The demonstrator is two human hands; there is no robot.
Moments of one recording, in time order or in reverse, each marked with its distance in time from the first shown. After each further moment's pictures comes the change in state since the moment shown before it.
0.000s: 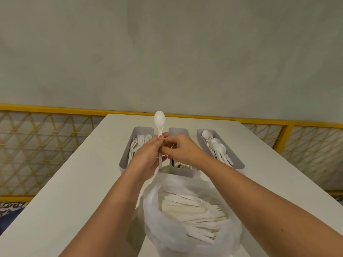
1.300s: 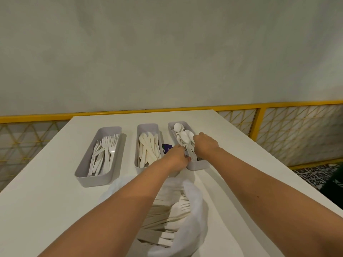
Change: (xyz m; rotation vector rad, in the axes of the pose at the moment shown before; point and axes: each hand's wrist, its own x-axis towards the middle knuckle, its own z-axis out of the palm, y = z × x) left_hand 0.057 -0.065 0.130 1.361 -0.282 0.085; right_hand -0.019 0.132 -0.093 -0.791 0.109 0.563
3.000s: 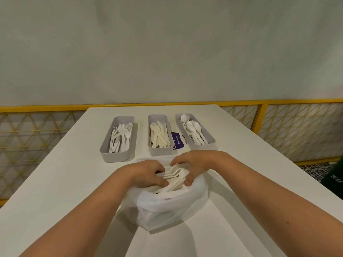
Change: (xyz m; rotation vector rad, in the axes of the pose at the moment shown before) left_hand -0.130 -0.072 -0.025 0.178 -0.331 0.014; right_hand -0.119 -0.038 -0.013 0.008 -0.507 -0.526
